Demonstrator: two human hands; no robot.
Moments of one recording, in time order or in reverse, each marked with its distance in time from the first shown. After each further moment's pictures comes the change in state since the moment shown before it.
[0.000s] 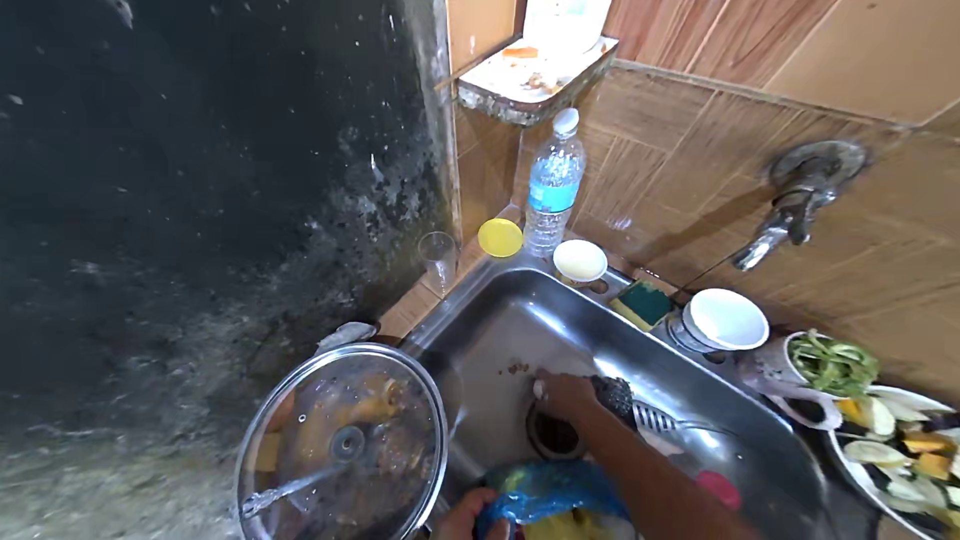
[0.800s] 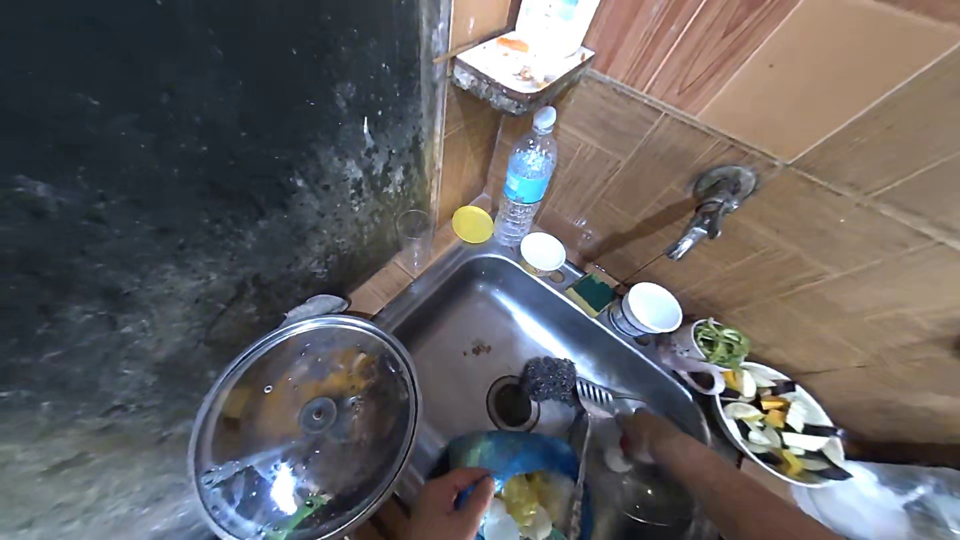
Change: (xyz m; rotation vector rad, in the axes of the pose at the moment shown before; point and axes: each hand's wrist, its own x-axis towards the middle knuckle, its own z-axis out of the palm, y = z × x) left_hand -0.002 -0.006 0.006 -0.100 -0.082 0.010; right_hand -0.117 0.149 0.017 -0.159 -0.209 0.311
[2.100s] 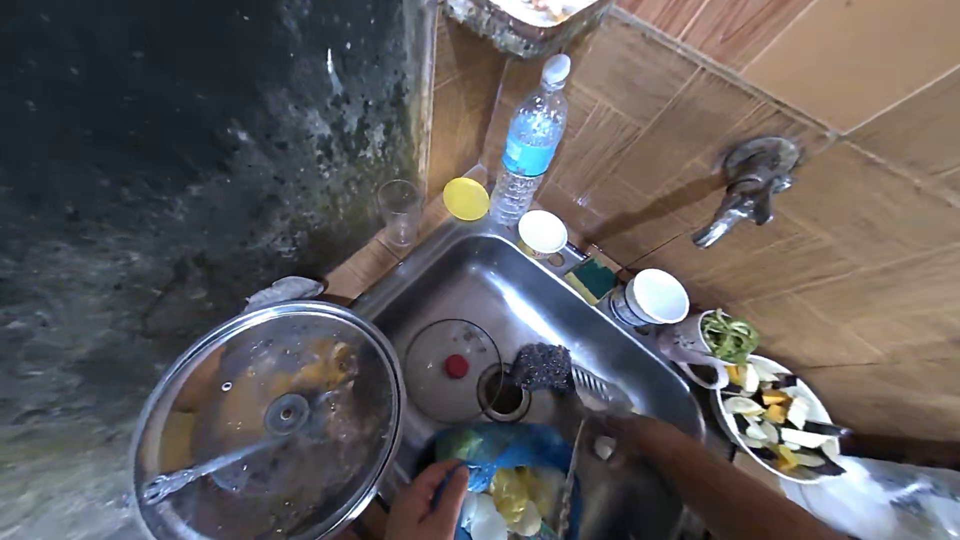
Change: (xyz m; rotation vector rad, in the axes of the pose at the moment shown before) left_hand 0.003 -0.008 0.004 -0.081 0.148 0.013; right_hand 0.027 0.012 0.019 0.110 -0.108 -0.223
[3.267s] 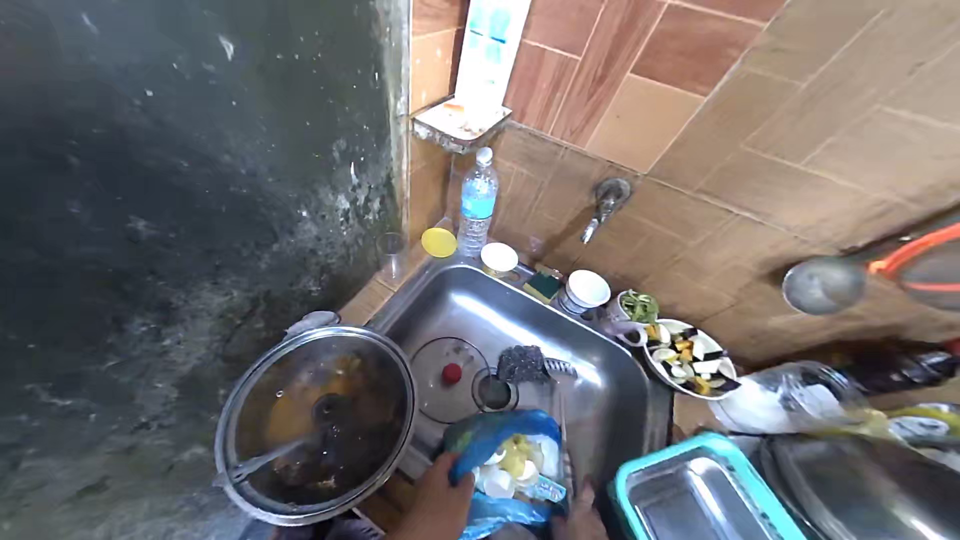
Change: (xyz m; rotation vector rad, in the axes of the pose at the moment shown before) left_hand -0.027 -0.003 -0.022 0.339 -0.276 -0.188; right_hand -0.108 -0.169 0.198 0.890 0.571 0.438
